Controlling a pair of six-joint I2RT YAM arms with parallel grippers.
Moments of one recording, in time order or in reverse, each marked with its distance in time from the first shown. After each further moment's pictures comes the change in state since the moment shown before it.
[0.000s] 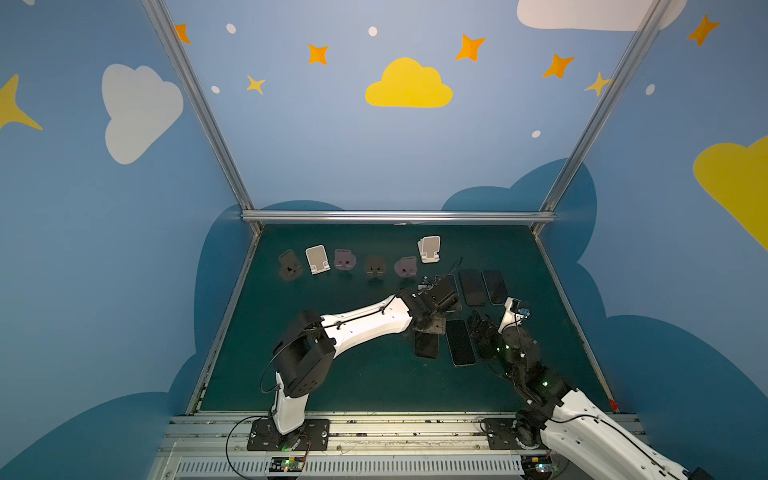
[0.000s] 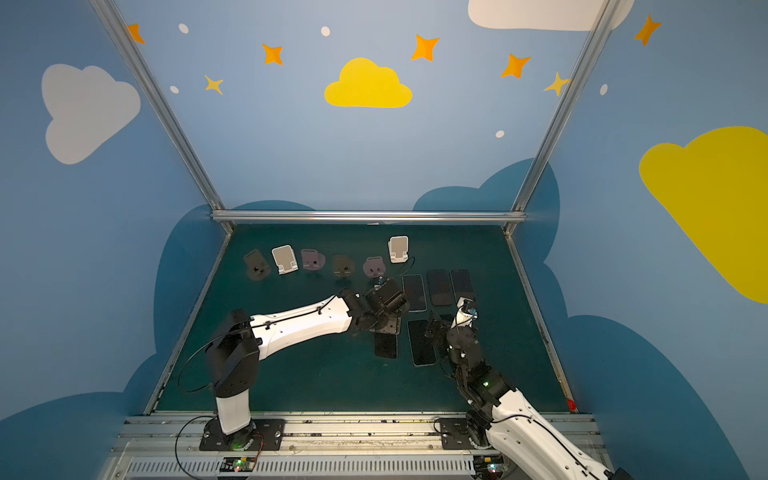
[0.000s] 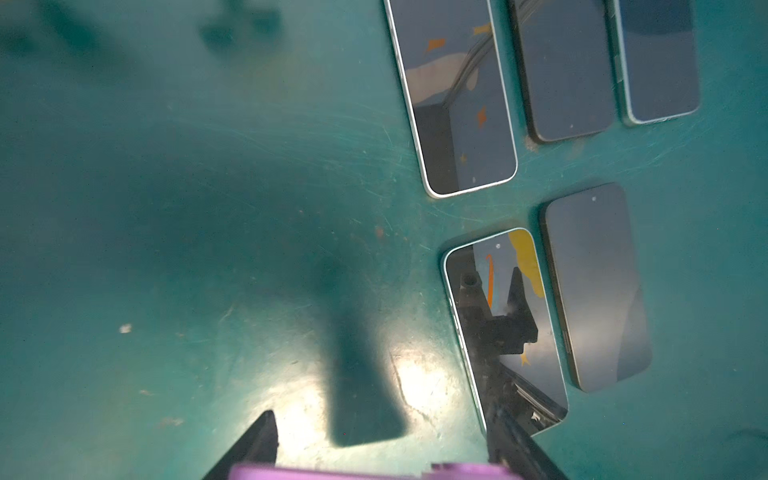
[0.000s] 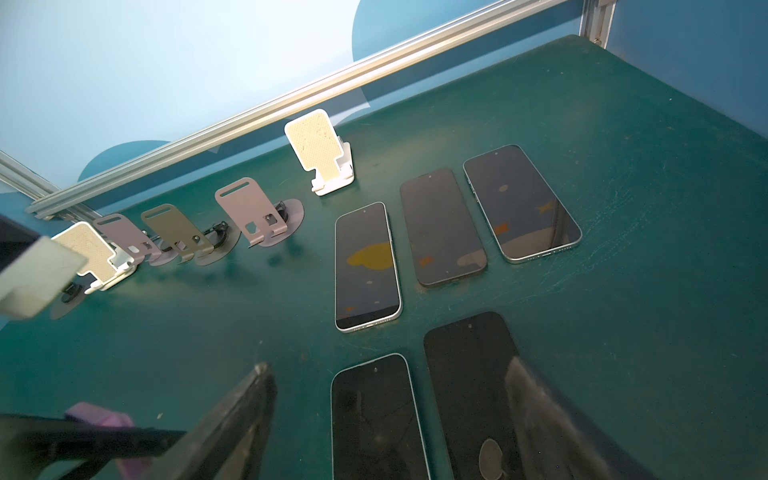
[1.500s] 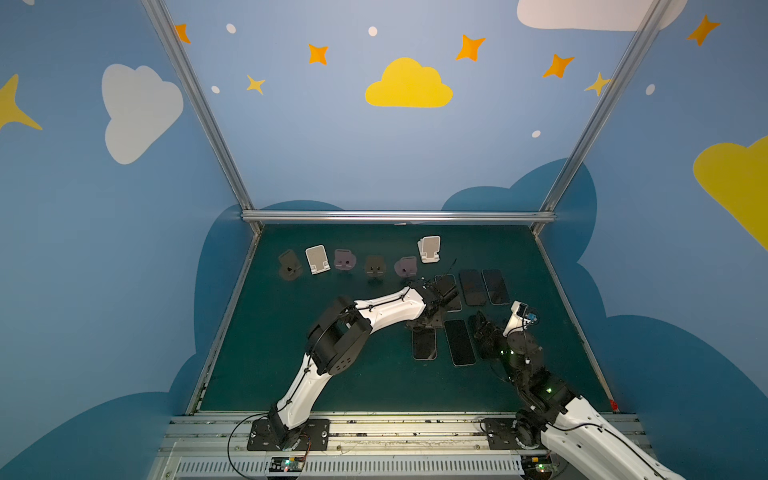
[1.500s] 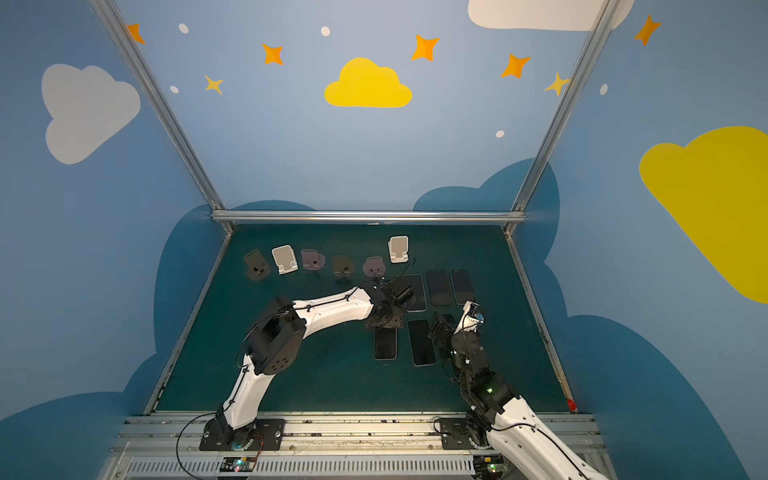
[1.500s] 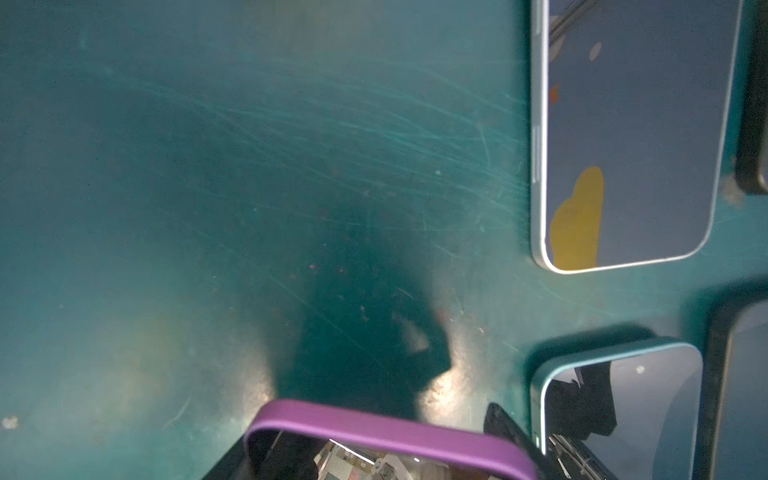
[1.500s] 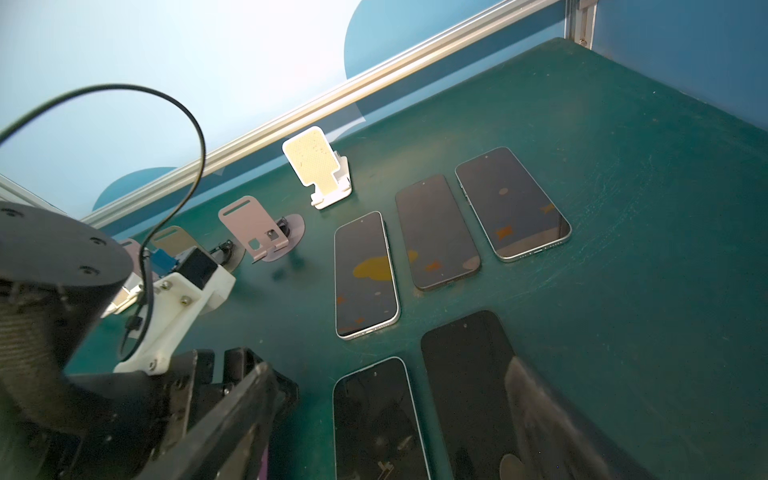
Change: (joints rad) left arm 0.072 0.256 0.145 -0.018 0.019 -0.069; right arm -0.013 -0.080 -0.038 -0.011 0.012 0.042
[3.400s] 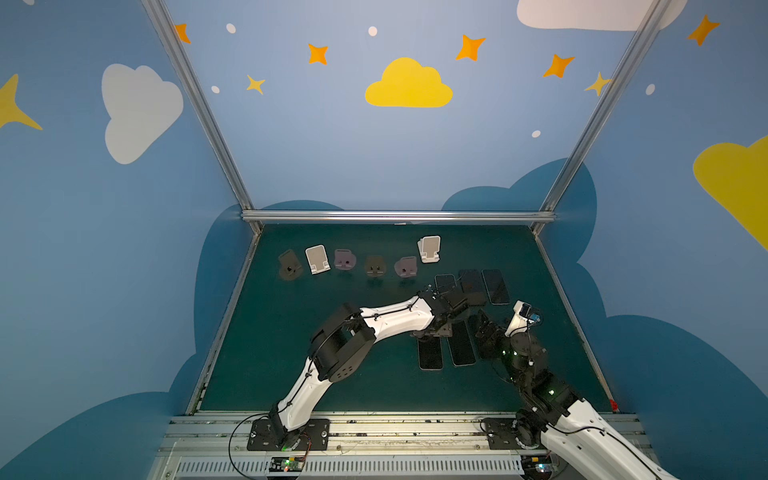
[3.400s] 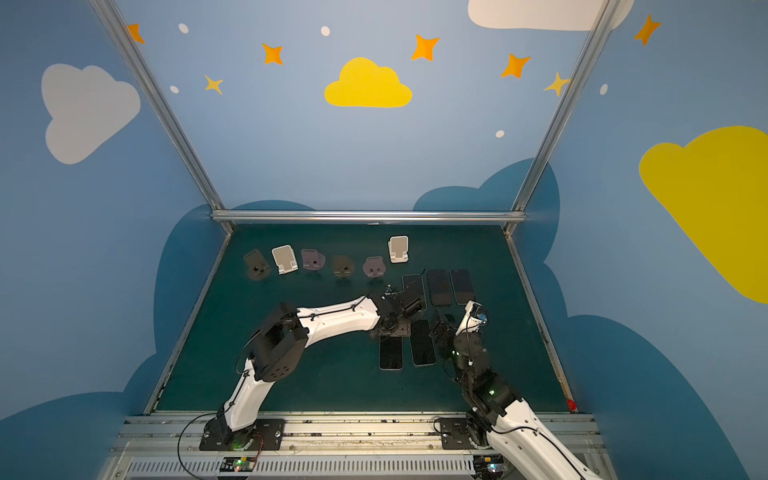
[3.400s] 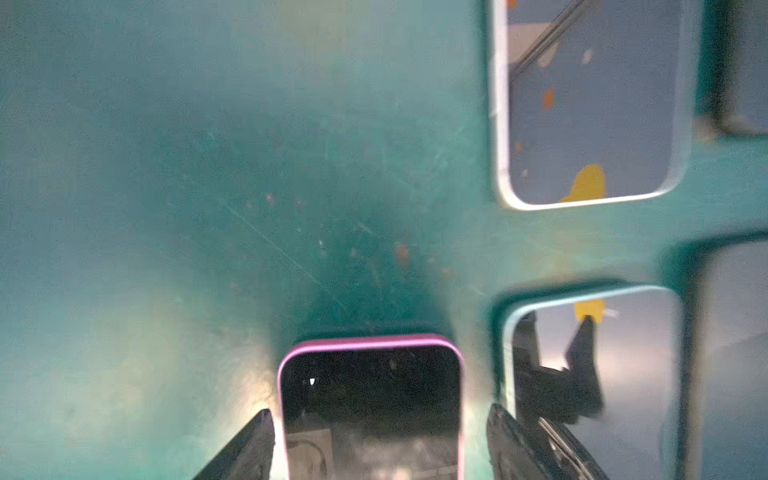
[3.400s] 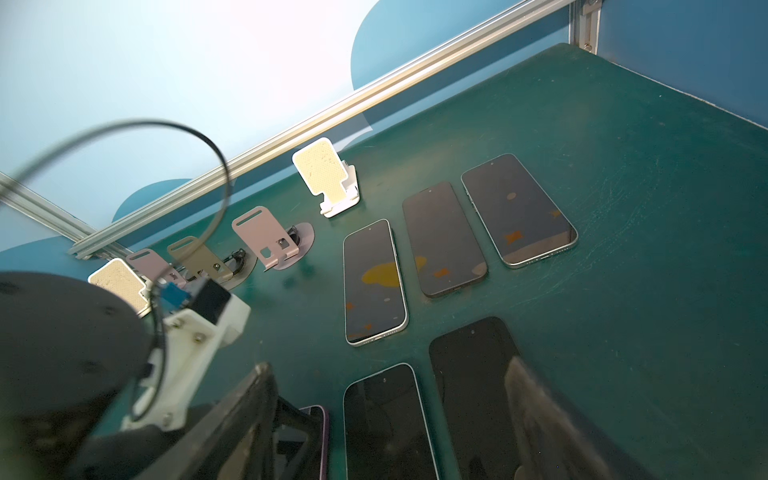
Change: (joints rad) left arm -0.079 -0.034 -0.005 -0.010 -0.056 -0.070; right arm -0.011 -0.040 0.000 0.000 -0.016 0.008
